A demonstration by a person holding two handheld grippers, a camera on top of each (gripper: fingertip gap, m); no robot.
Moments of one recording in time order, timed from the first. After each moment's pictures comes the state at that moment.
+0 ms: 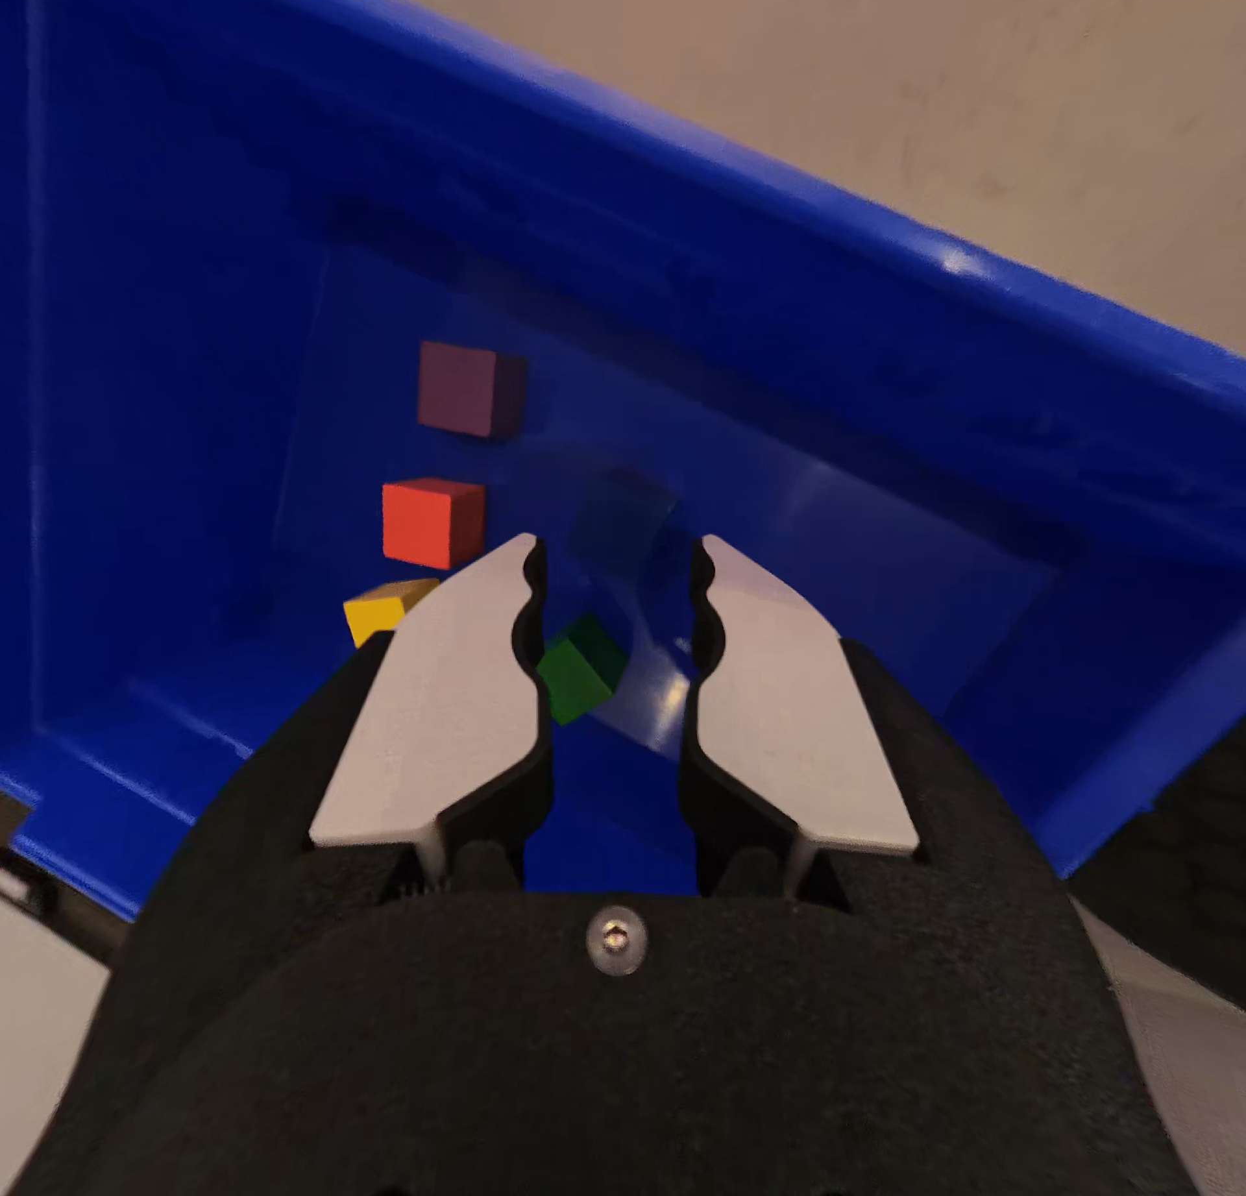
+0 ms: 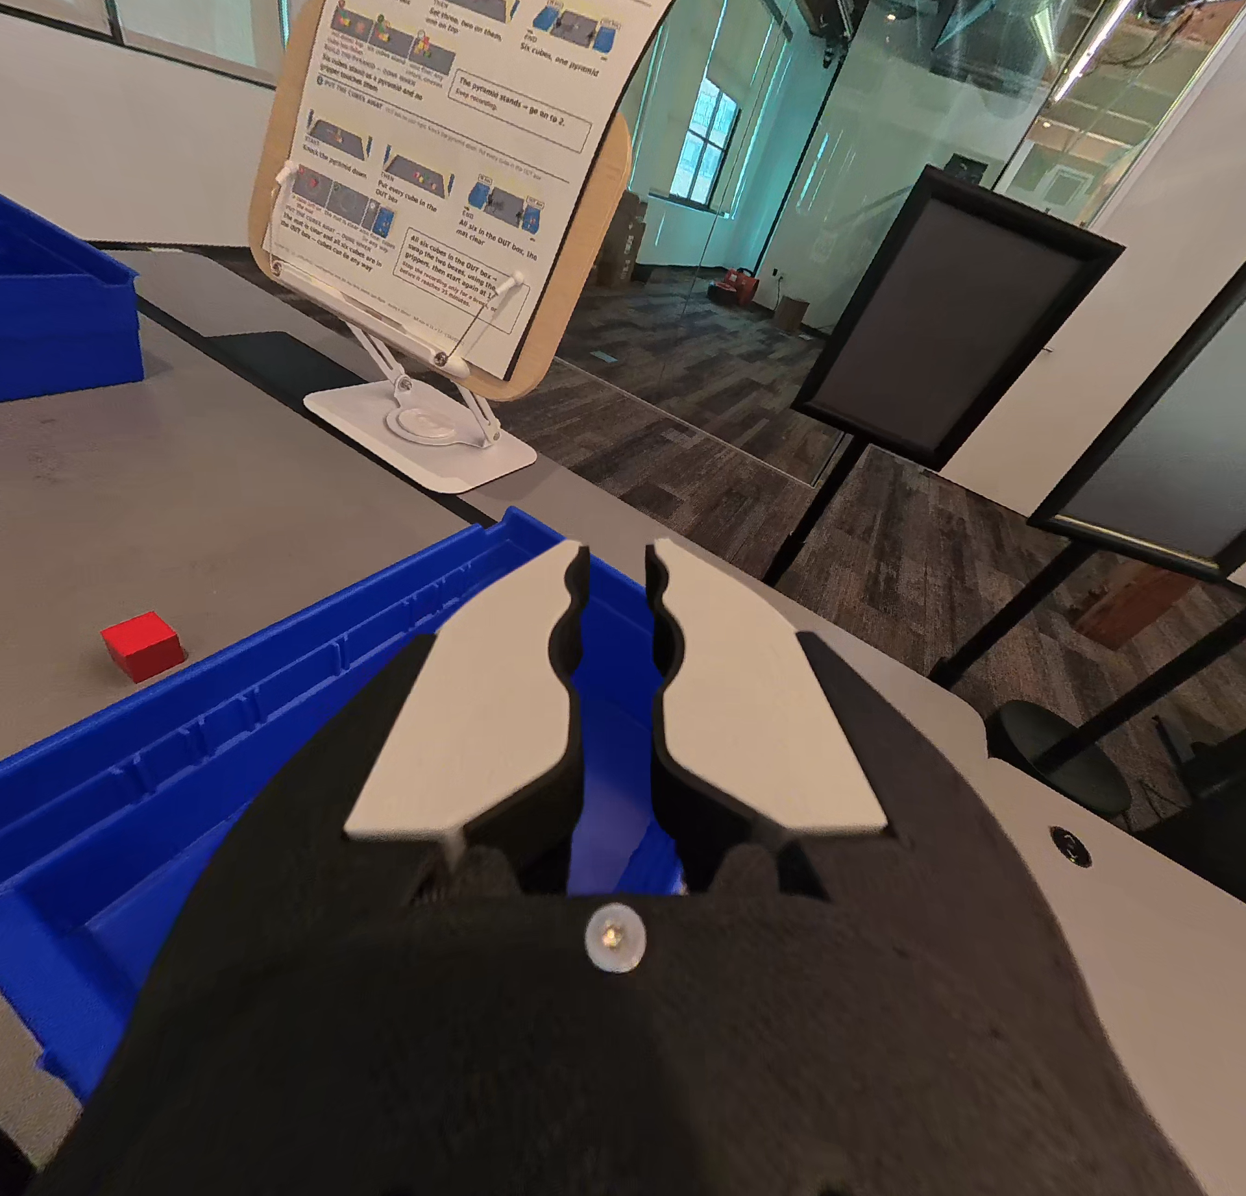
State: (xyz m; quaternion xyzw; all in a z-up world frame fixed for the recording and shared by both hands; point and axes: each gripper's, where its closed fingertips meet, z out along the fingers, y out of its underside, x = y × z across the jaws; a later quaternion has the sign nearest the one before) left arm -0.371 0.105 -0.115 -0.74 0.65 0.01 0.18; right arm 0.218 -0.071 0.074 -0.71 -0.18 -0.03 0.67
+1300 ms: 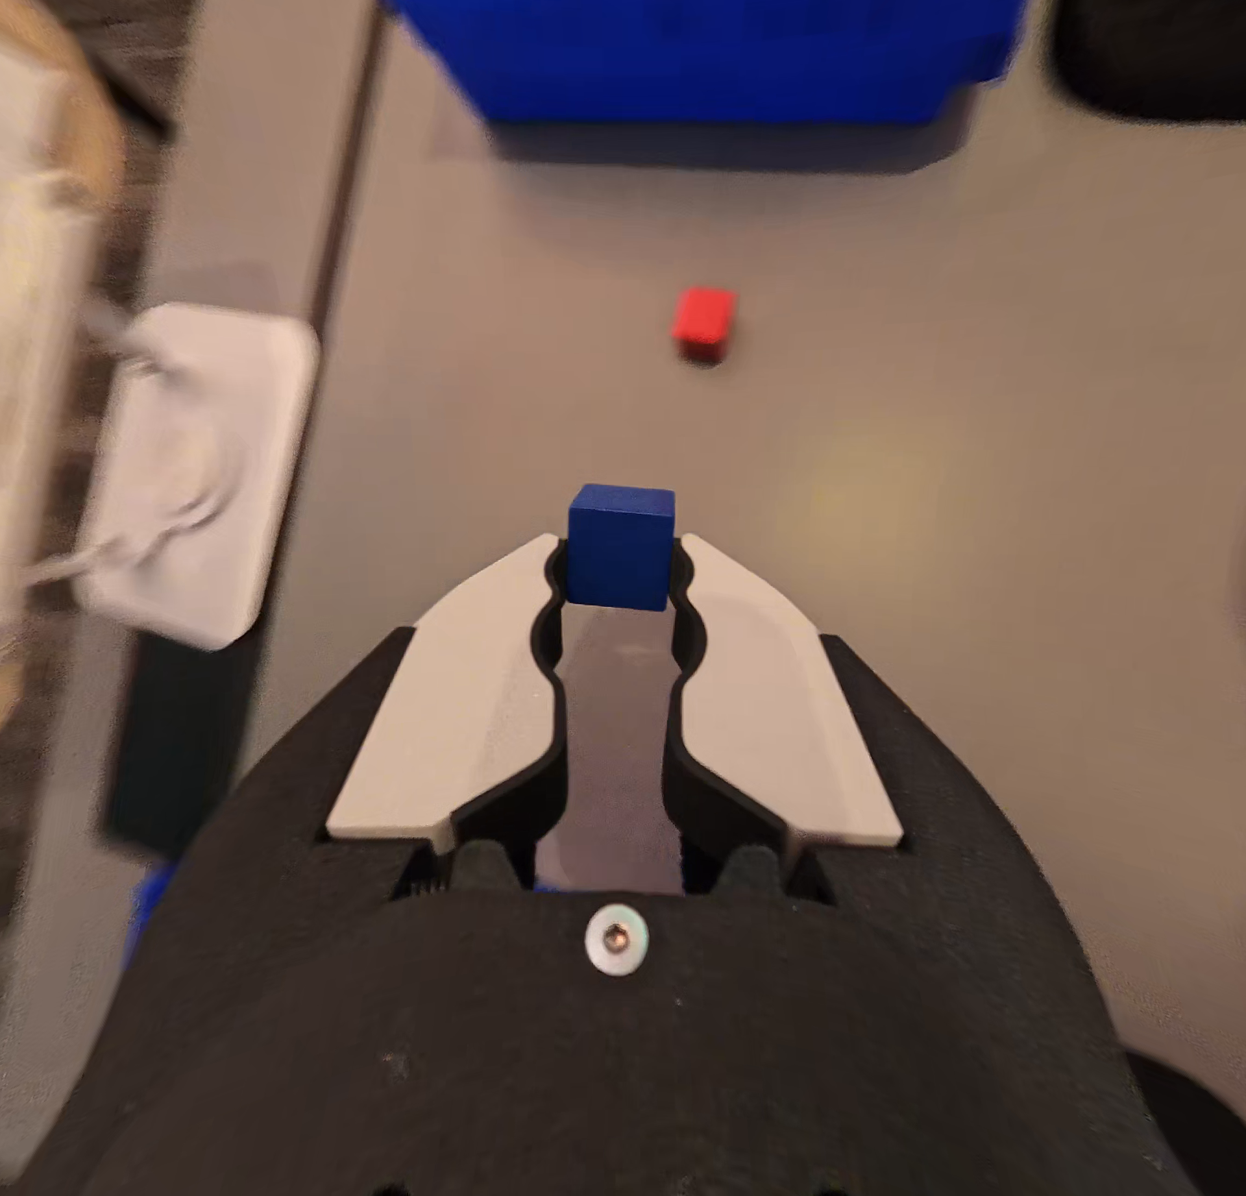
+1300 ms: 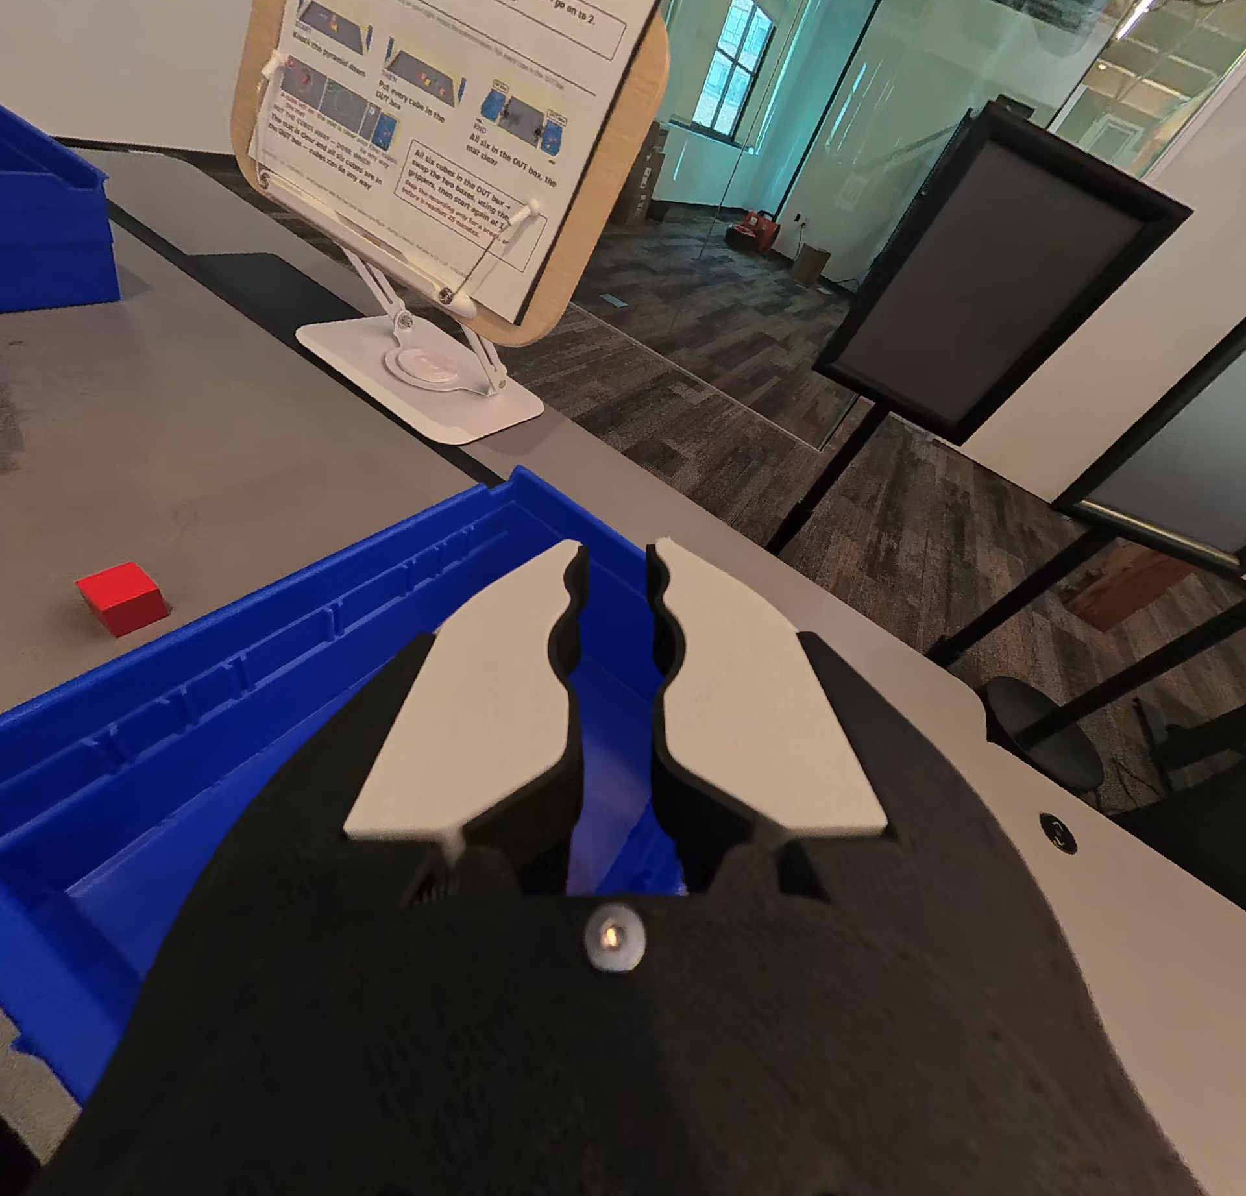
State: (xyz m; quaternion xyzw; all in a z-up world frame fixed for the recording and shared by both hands) left arm -0.139 -0.017 -0.013 -0.61 0.72 -0.13 0.29; right arm 0.211 -0.058 0.058 -0.74 -0.20 -0.05 0.64
